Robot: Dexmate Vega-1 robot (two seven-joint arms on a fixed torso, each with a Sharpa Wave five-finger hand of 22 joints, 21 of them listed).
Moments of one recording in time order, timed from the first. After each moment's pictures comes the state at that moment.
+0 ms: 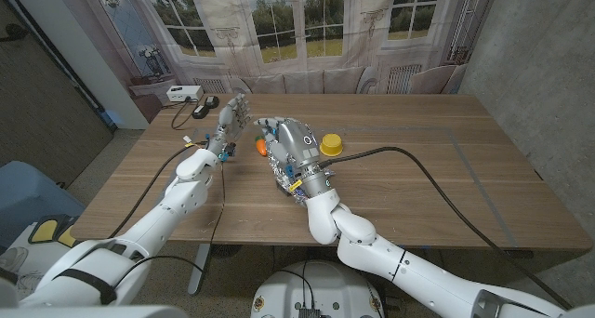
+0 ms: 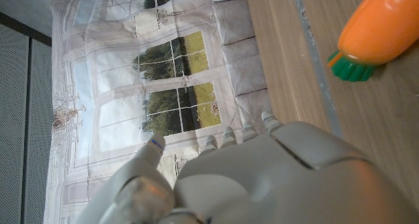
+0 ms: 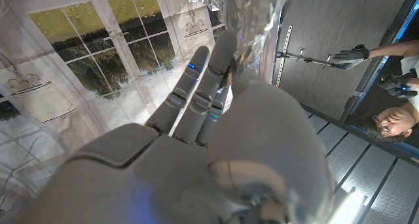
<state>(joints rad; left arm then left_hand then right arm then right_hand) 0.72 0.45 0.36 -1.04 -0.72 -0.40 -0.28 0.05 0.05 0.51 0.07 0.19 -0.17 -0.07 0.19 0.17 -0.17 0.06 0.23 0.20 -0.17 0.13 0.19 0.18 -0.17 0.19 0.24 0.20 -0.86 -0.32 -0.97 -1.67 -0.84 -0.12 -0.79 1.34 0.07 0.25 -0.14 0.20 0.85 -0.04 0.22 0.25 0.92 -0.03 0.66 0.34 1.11 -0.19 0.78 0.86 0.65 -0.06 0.65 0.23</state>
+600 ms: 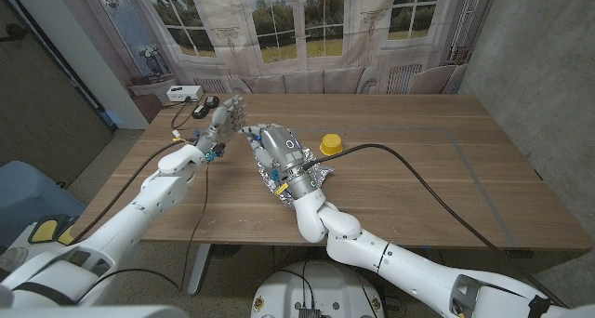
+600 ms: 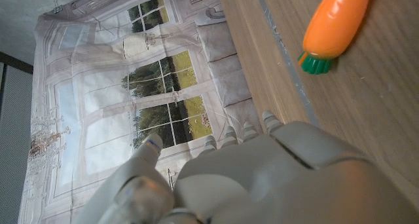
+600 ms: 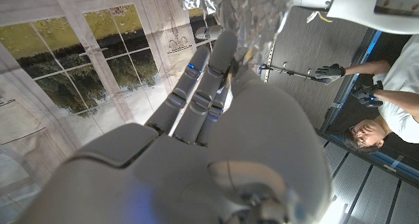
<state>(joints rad) 0.78 0.64 0.35 -1.26 -0.74 -0.17 -0.30 0.06 0.04 0.49 0.06 0.19 -0.17 -0.09 0.19 0.17 -0.17 0.08 0.23 0.20 -0.17 0.15 0.19 0.18 -0.17 0.20 0.24 0.20 -0.78 -0.25 -1.04 -1.52 -0.84 -0.09 -0.79 1.34 0.07 0.24 -0.14 0.20 0.86 -0.04 0.22 0.25 0.92 -0.03 0.66 0.34 1.11 -0.19 0.77 0.86 0.64 -0.06 0.67 0.22</state>
